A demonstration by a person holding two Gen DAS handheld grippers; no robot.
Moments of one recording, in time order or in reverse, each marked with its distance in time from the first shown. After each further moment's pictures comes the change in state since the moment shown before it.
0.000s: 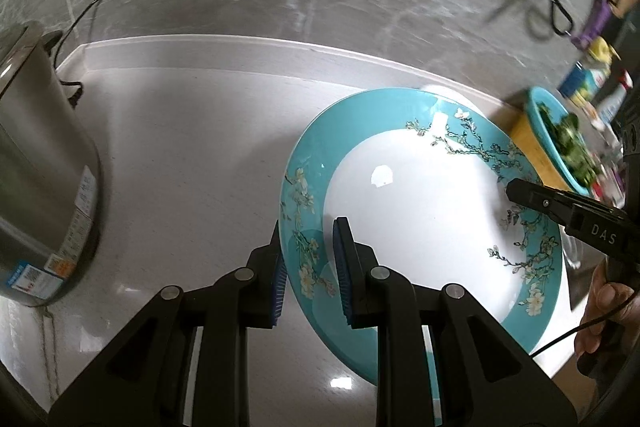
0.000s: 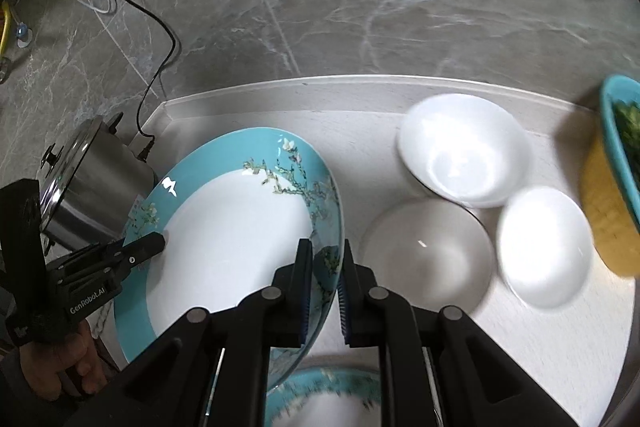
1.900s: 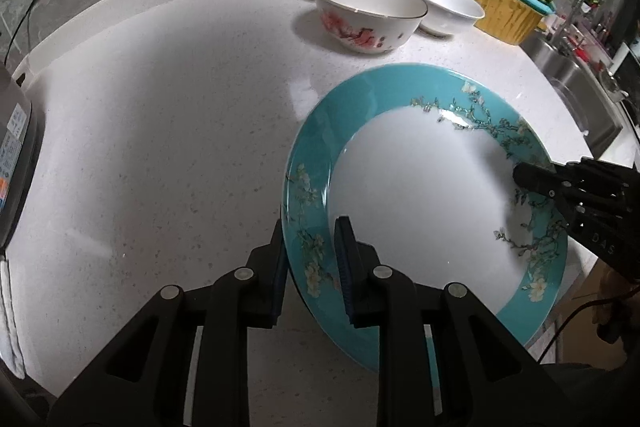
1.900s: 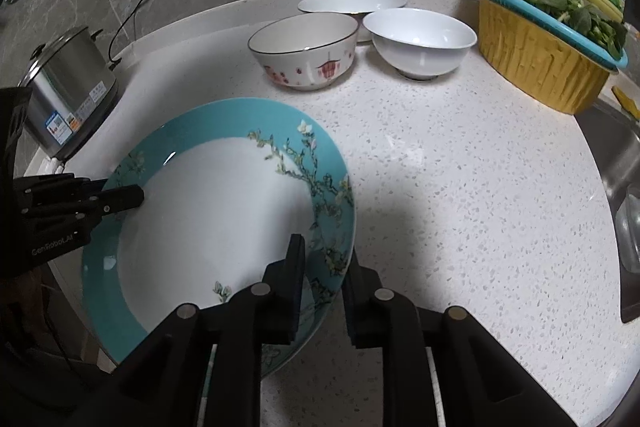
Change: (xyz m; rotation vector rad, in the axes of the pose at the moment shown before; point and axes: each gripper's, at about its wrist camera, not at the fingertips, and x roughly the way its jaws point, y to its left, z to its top) left arm 0.045 -0.117 -0.171 0.281 0.145 0.005; right arm -0.033 -0.062 -0.203 -0.046 -0.004 -0.169
